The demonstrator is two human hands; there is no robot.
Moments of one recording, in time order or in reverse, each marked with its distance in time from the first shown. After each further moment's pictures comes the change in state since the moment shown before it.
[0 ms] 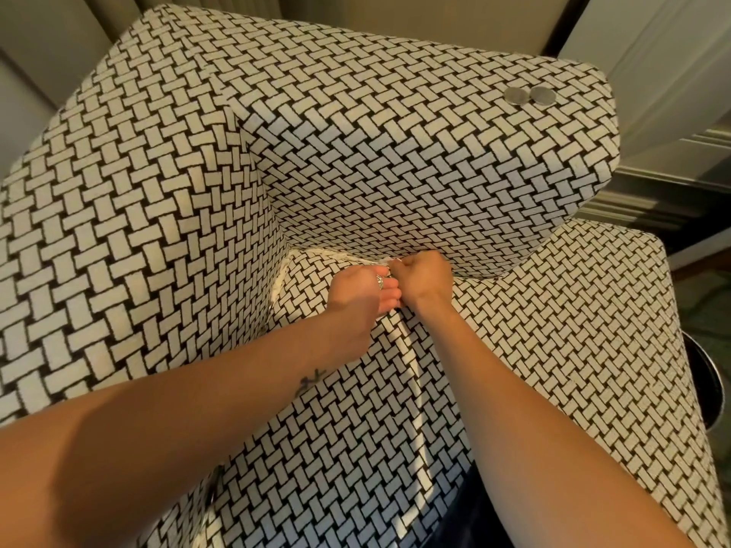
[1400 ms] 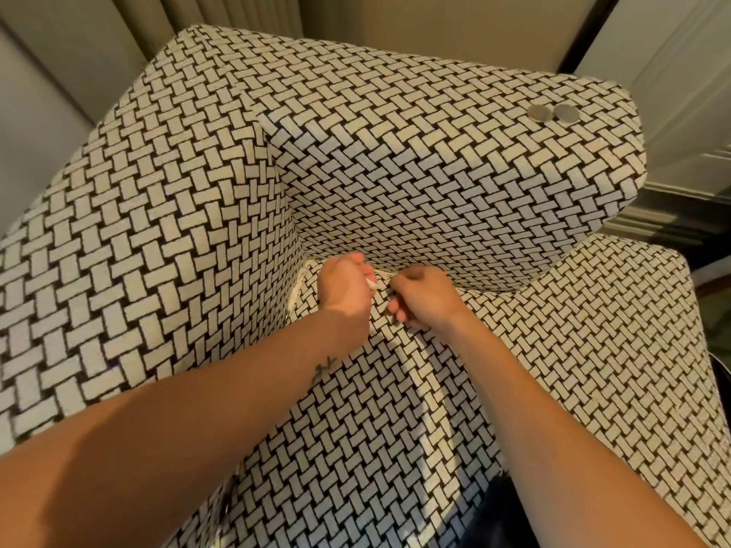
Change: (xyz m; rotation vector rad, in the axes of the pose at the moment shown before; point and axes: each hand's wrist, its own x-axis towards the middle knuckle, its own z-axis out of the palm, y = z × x) left_hand 0.028 0.014 -0.016 -0.168 0.162 0.116; right_hand -0.018 -0.009 -0.010 0.467 -0.411 0.069
